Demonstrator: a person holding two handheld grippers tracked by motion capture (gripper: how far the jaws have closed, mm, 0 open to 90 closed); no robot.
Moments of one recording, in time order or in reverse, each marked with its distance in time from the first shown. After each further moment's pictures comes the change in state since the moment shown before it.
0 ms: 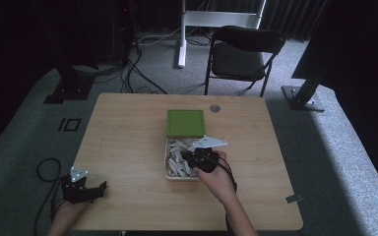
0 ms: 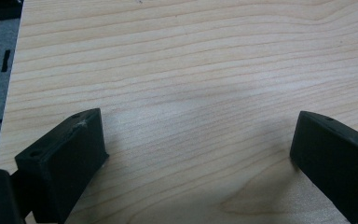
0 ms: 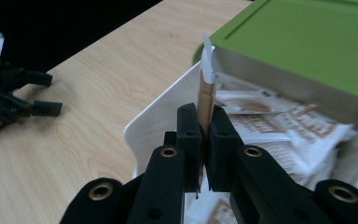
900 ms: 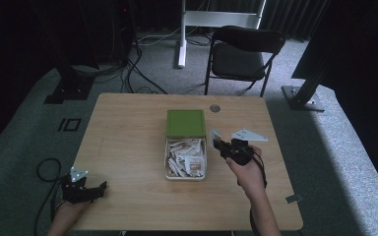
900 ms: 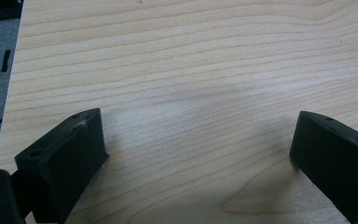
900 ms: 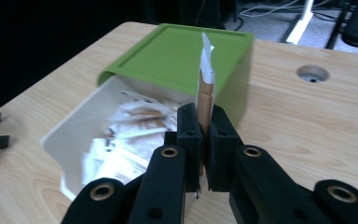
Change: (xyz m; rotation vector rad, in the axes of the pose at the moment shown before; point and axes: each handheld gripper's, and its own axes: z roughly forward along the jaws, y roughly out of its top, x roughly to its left) left arm 0.000 0.000 0.000 0.000 0.000 0.000; right arm -0.066 -0.006 -0.061 -0.103 -0.141 0.107
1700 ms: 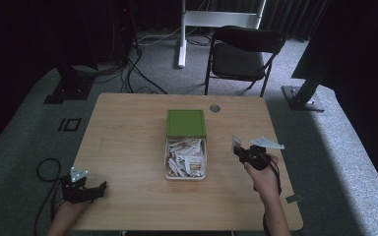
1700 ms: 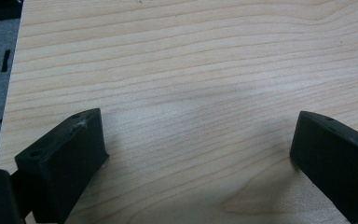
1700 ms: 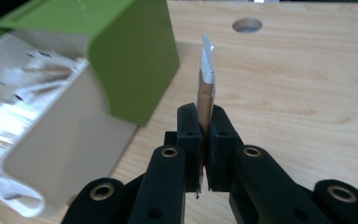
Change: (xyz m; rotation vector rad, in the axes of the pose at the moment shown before) left arm 0.000 0.000 0.000 0.001 0.000 0.000; right arm -0.063 -0.047 -0.005 0.052 -0.126 0.085
